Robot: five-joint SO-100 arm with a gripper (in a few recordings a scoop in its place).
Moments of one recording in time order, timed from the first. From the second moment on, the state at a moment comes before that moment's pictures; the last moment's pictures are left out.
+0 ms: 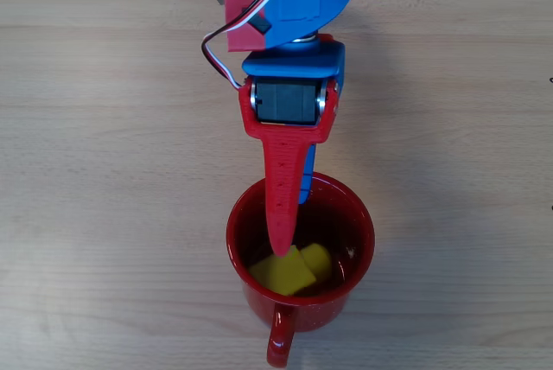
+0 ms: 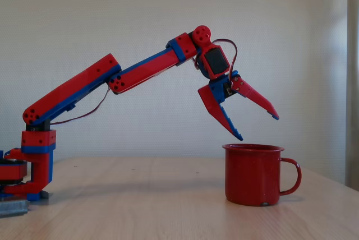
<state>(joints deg) -4.5 40.6 7.7 87.4 16.4</state>
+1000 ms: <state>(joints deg) -1.2 57.6 20.9 79.4 16.5</state>
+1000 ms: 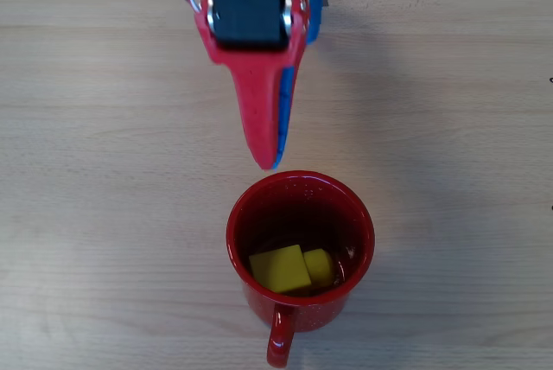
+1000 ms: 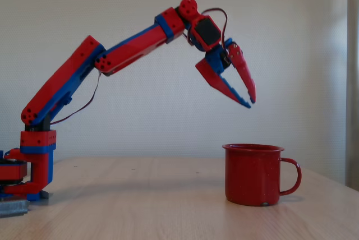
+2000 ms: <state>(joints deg) 2.1 120.1 87.0 73.3 5.5</state>
